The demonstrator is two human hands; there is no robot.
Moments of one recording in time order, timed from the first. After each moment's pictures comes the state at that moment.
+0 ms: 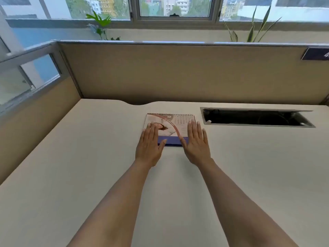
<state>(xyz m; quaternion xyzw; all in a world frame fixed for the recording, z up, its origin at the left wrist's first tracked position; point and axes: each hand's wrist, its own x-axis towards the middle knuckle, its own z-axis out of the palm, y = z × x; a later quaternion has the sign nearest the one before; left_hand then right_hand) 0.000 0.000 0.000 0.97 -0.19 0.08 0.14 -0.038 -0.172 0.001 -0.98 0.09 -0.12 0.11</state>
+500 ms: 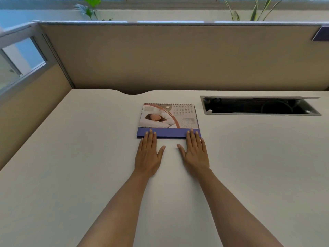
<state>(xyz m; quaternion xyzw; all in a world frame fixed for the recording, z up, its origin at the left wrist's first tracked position) -0.016 0.005 -0.057 0.97 -0.19 0.07 0.15 -0.058 -0.166 -0.057 -0.98 0.13 -0.05 0.15</state>
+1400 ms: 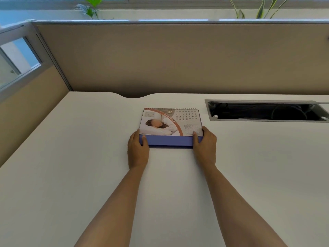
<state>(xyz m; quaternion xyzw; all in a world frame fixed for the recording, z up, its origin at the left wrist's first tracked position) 0.040 0.004 -0.039 0.87 0.06 0.11 0.47 0.005 -0.196 -0.053 -0.85 0.24 -0.22 0.41</state>
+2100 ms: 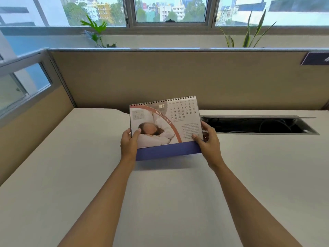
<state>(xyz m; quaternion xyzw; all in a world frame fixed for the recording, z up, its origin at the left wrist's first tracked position) 0.052 0.016 0.030 0.71 0.08 0.06 0.70 -0.017 -0.218 0.022 -0.76 0.07 -0.25 0.59</state>
